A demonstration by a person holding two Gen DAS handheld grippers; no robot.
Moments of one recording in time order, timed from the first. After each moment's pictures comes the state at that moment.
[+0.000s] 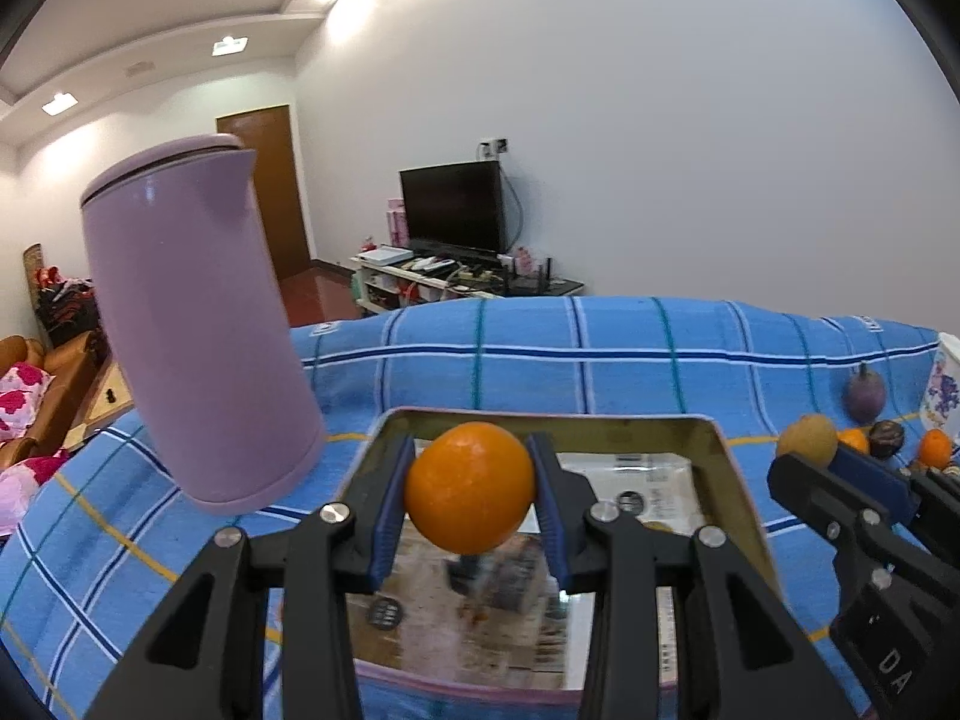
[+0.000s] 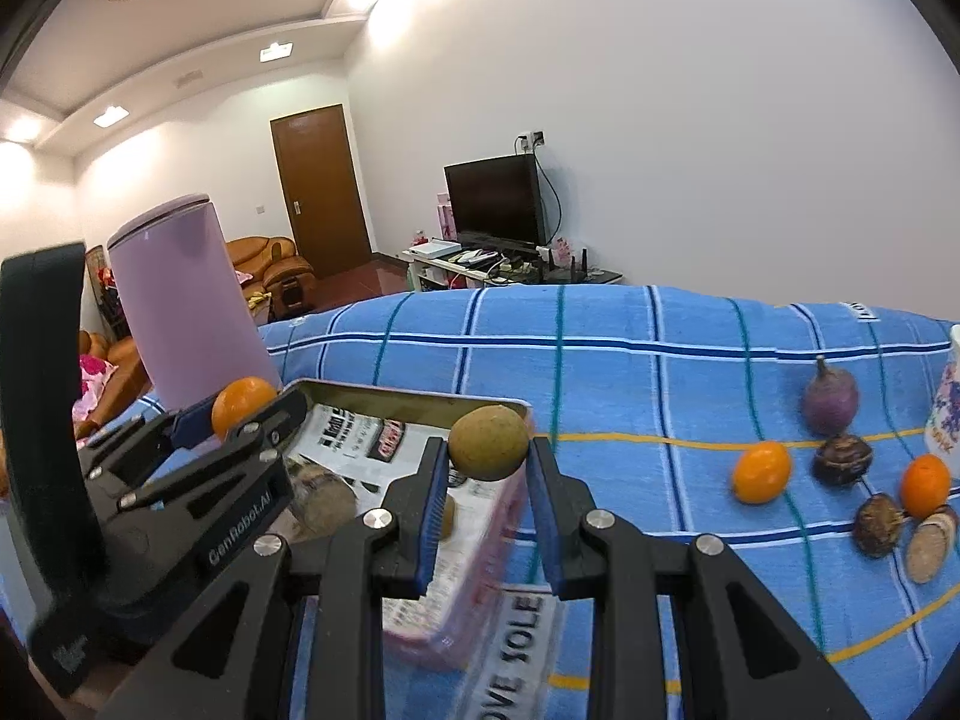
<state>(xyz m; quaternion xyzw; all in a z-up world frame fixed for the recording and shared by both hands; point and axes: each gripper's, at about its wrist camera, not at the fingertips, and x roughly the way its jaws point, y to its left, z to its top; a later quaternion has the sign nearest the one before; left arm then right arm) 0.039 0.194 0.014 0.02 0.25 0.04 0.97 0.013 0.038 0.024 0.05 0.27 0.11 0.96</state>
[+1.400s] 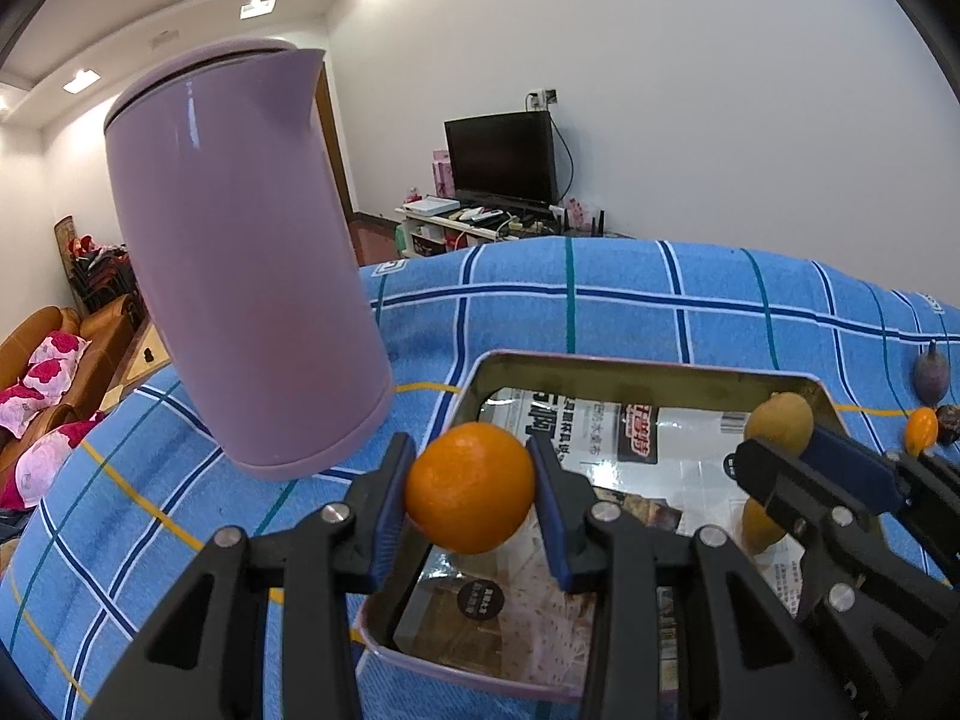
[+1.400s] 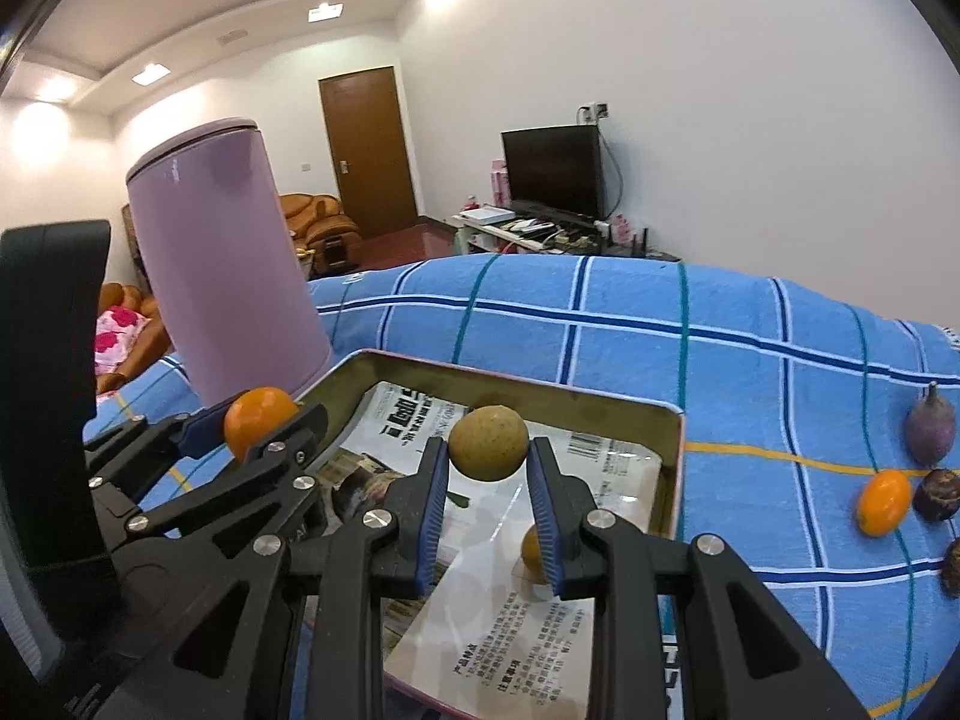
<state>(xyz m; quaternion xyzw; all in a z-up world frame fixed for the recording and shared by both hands) 0.058 0.224 -0.007 0.03 0.31 0.09 0.95 0.055 0.098 0.006 0.02 0.30 0.18 0.94</state>
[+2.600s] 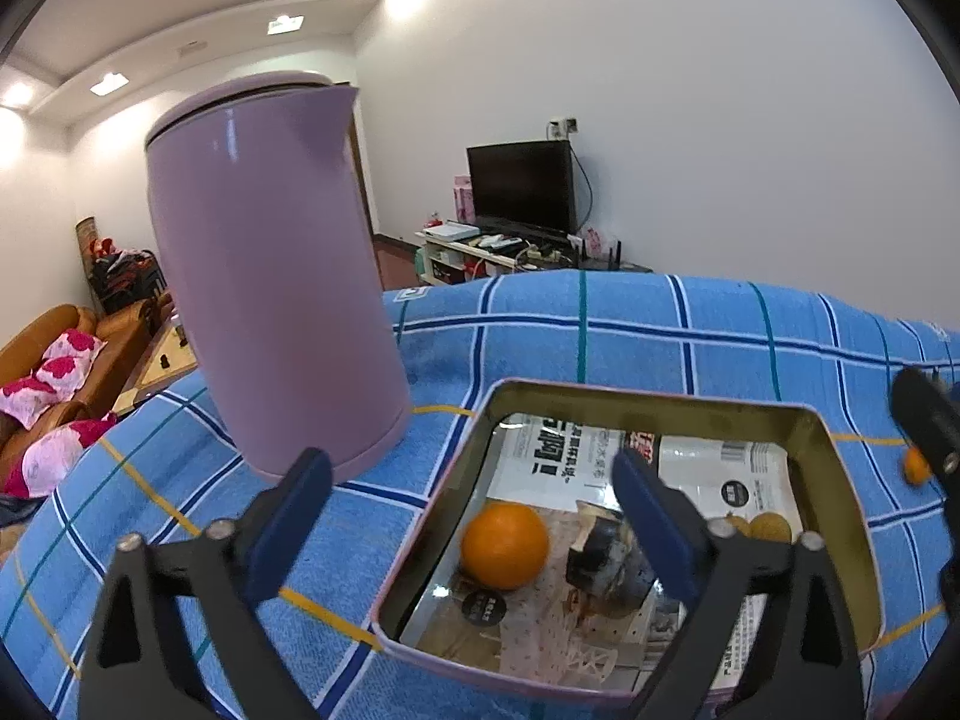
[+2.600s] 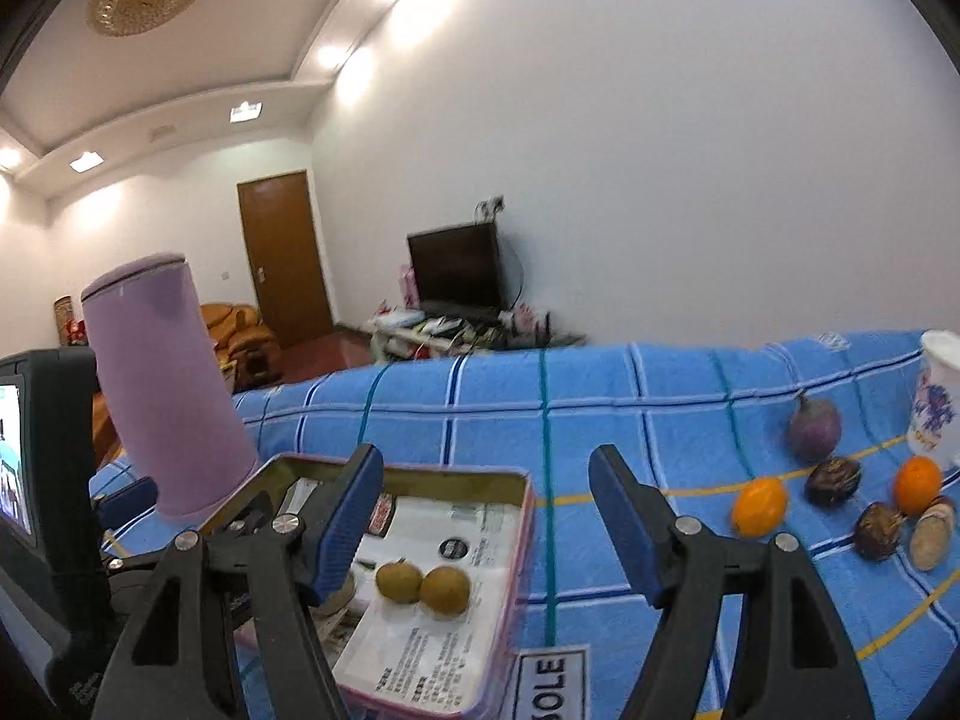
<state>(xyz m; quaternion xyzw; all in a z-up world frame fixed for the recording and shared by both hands) 0.048 0.224 0.000 0.01 0.27 0.12 0.96 0.011 0.059 0.025 0.06 0.17 0.04 0.98</state>
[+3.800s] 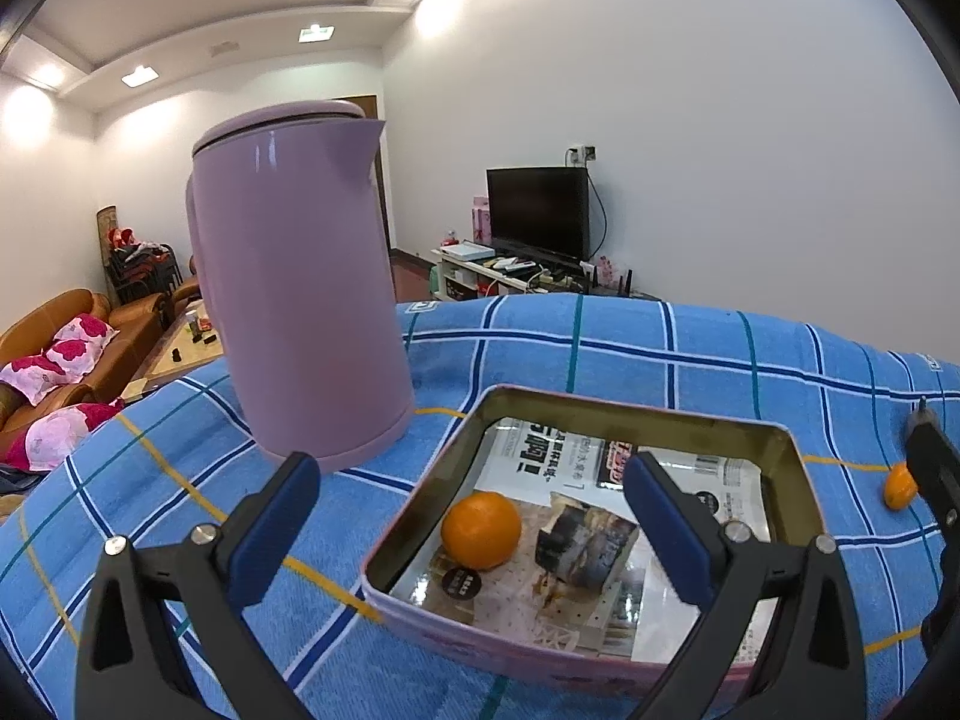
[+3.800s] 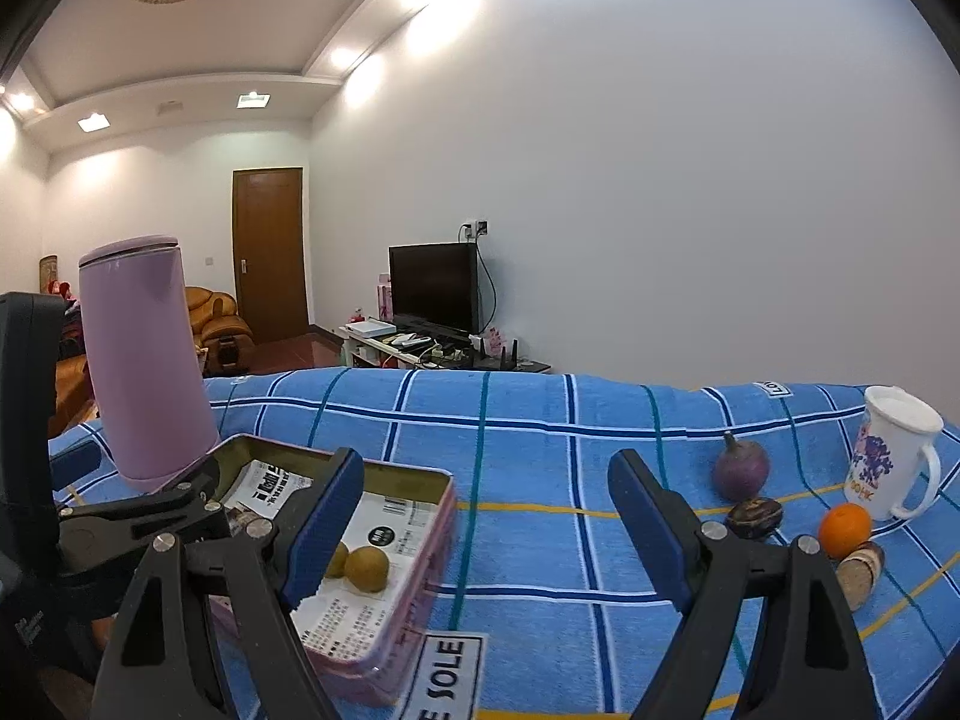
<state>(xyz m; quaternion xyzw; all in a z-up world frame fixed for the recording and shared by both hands) 0.022 0.208 0.005 -0.01 0.24 0.14 0.96 -0.019 0.034 0.032 0.00 0.15 0.02 0.99</state>
